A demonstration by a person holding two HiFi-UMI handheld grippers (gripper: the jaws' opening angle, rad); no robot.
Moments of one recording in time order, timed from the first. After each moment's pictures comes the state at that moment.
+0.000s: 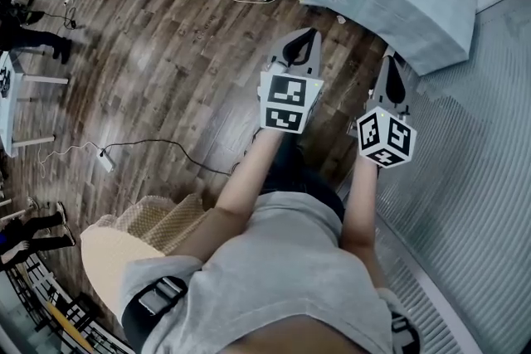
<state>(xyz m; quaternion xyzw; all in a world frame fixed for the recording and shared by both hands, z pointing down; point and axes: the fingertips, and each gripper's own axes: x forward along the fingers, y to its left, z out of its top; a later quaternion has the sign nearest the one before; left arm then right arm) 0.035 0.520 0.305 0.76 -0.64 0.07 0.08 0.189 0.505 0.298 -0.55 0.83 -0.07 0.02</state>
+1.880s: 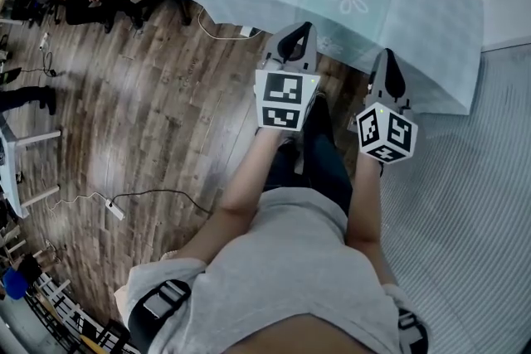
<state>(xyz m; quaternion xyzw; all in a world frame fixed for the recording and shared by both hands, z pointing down) -0.068 0.190 0.307 0.78 -0.62 0.07 0.09 0.087 0.189 0.295 -0.58 0.81 -0.06 0.00</state>
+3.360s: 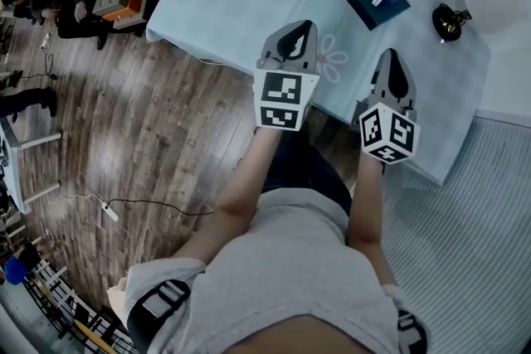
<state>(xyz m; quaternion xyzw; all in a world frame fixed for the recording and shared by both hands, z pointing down) -0.031 -0.084 0.308 0.76 -0.64 0.08 0.10 0.130 -0.098 0.301 -0.55 0.83 -0.08 -0.01</state>
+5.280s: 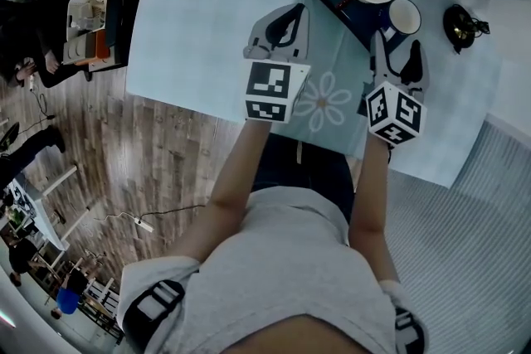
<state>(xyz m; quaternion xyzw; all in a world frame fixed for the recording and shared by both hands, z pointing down) -0.072 -0.282 0.369 0.81 -0.56 0.12 0.14 0.113 -0.285 0.387 -0.63 0.76 -0.13 -0.10</state>
